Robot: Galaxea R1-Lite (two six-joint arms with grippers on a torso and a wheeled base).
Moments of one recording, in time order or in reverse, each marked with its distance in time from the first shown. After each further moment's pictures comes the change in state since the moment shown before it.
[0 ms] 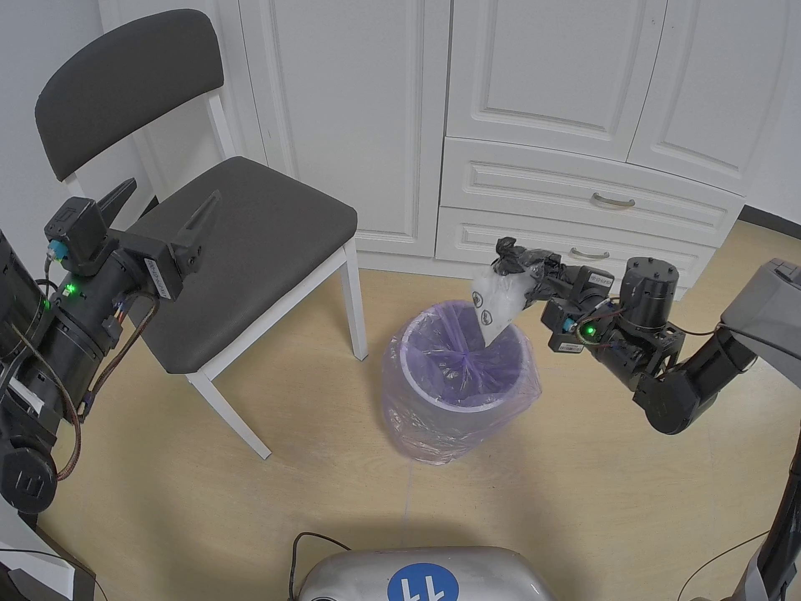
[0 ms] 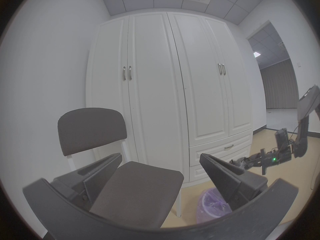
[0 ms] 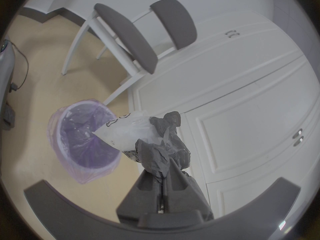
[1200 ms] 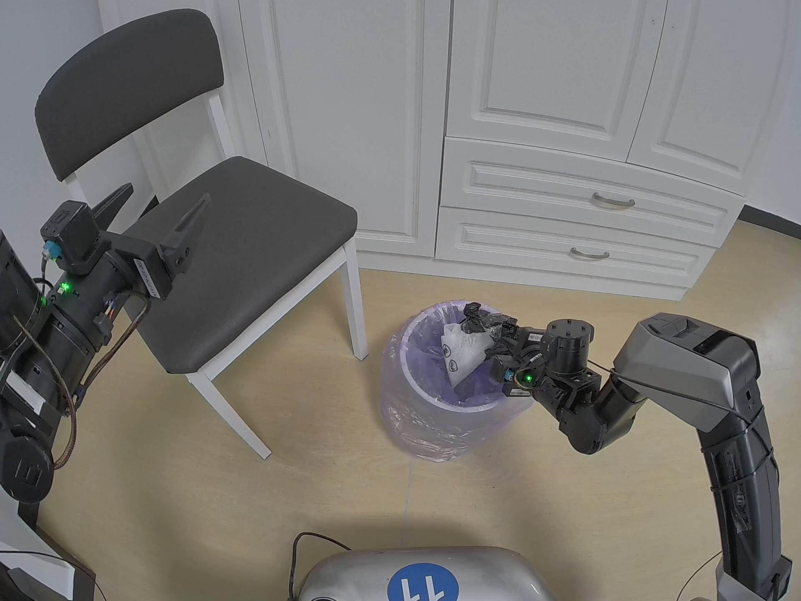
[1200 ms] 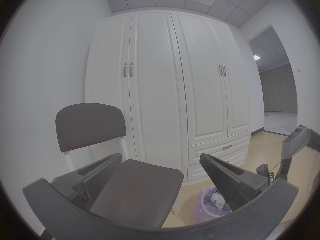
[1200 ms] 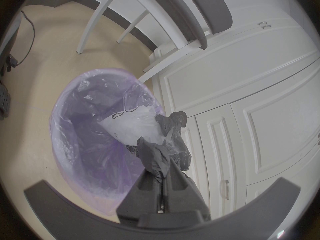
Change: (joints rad) left arm 0.089 0.011 0.005 -0.001 -0.108 -0.061; right arm 0.001 0.477 -0.338 0.008 -0.005 -0.011
